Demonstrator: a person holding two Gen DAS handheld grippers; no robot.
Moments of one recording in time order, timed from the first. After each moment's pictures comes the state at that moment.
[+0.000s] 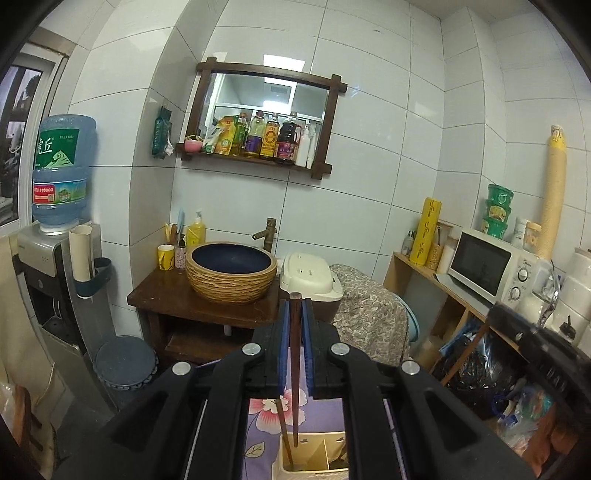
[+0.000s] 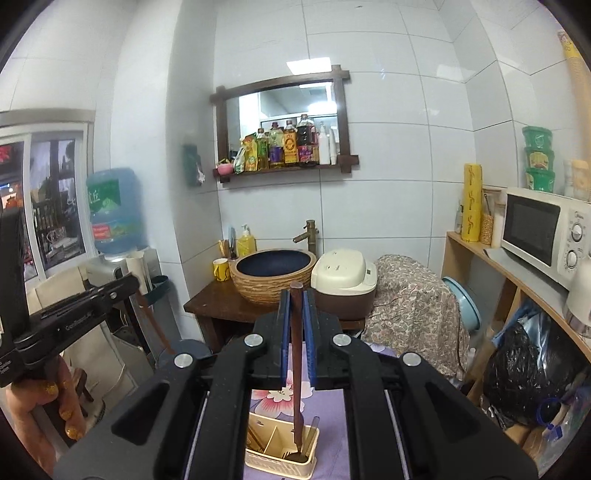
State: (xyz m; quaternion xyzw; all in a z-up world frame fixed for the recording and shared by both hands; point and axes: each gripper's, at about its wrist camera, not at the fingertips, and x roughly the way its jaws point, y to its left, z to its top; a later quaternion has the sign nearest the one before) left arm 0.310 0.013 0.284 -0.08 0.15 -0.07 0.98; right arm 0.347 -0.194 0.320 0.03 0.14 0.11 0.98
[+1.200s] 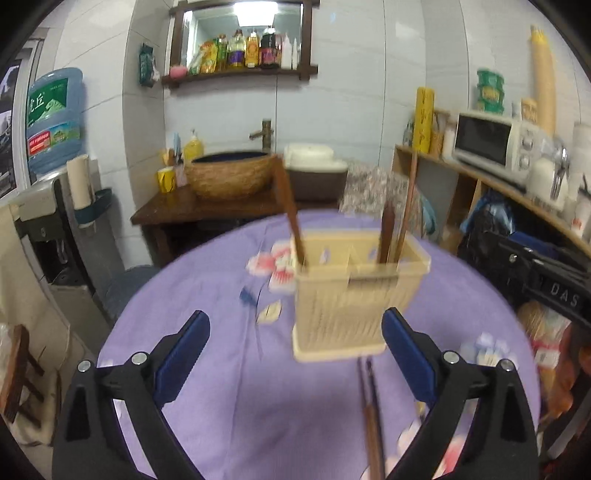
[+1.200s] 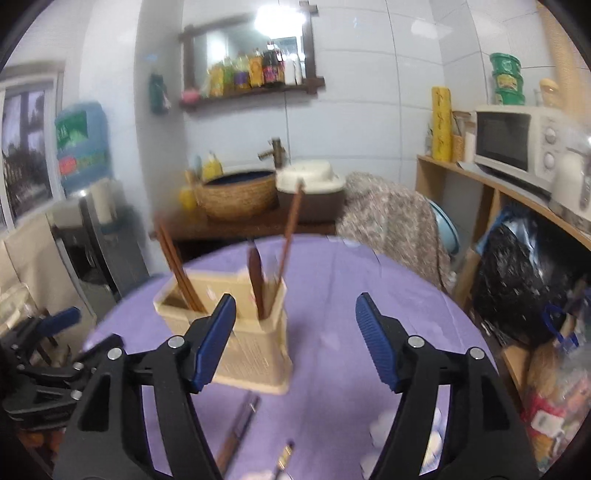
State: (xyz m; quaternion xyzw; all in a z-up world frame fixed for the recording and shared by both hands) left arm 0.239 0.003 0.080 0.01 0.28 -0.06 0.96; right arm 0.300 -0.208 0.120 0.02 0.25 0.04 0.97
